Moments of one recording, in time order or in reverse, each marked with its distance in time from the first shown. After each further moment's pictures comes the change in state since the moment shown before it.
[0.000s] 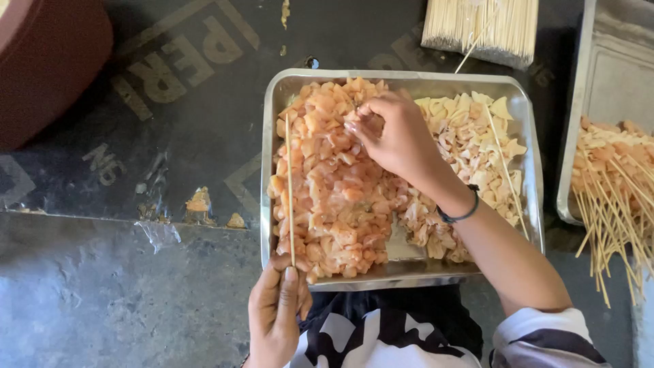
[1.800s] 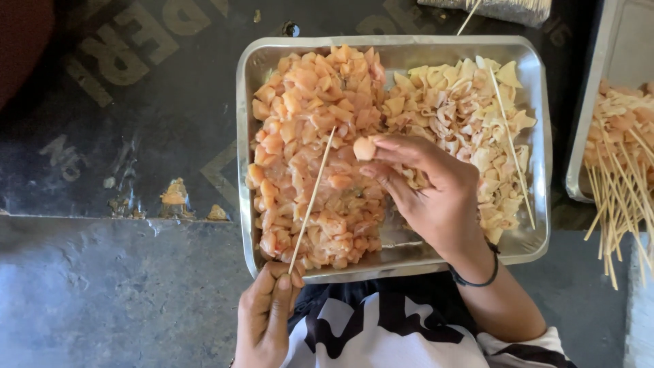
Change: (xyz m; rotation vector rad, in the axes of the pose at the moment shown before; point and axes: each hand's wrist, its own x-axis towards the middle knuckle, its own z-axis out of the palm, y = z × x) left_hand -0.013 0.006 -0.007 0.406 -0.022 -0.080; right_hand -0.077 -0.070 -0.042 0.366 0.213 0.137
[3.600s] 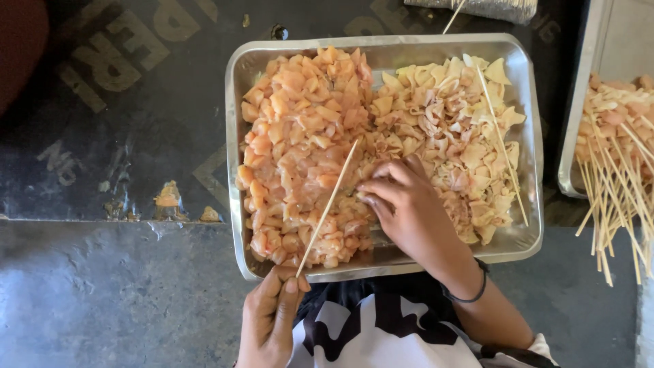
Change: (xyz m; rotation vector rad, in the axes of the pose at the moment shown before) left_hand -0.002 0.002 0.012 0.040 -0.036 -0.034; right_hand -0.037 0.016 0.003 -0.455 -0.274 0.082
